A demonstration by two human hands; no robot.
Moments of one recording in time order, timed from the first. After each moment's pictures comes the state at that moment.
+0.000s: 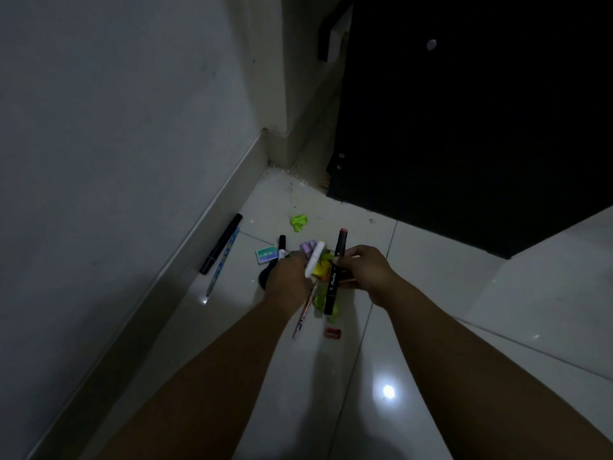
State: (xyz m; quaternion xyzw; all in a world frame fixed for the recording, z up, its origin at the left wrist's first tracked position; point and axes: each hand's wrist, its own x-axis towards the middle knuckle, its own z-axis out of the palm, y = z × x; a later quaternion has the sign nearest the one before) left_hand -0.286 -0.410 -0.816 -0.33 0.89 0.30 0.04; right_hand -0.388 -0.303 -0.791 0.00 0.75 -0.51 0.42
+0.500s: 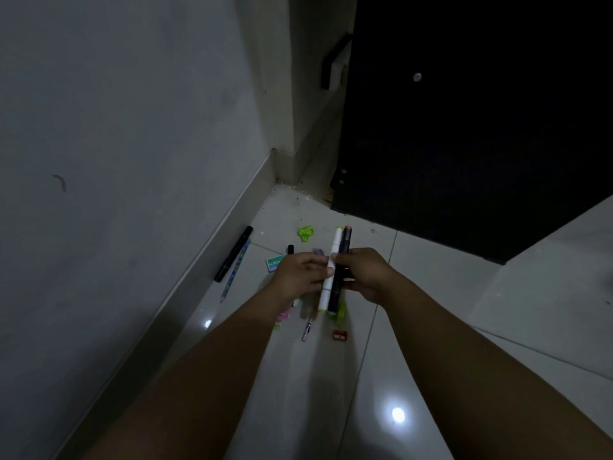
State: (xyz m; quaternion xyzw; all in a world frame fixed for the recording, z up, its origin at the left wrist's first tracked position) left_hand -0.279 -0.416 -0.771 -0.35 0.59 0.73 0.02; right_hand -0.370 -0.311 -0.758 0.02 0.68 -0.58 0.45
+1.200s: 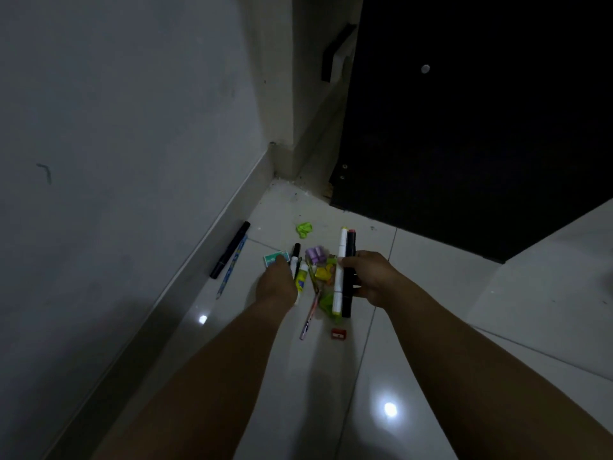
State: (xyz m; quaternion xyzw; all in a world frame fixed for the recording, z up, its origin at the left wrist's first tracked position) left_hand -0.269 -0.430 -0.812 -0.39 0.86 0.31 0.08; right_hand -0.375 -0.308 -0.774 0.07 0.71 -0.54 0.46
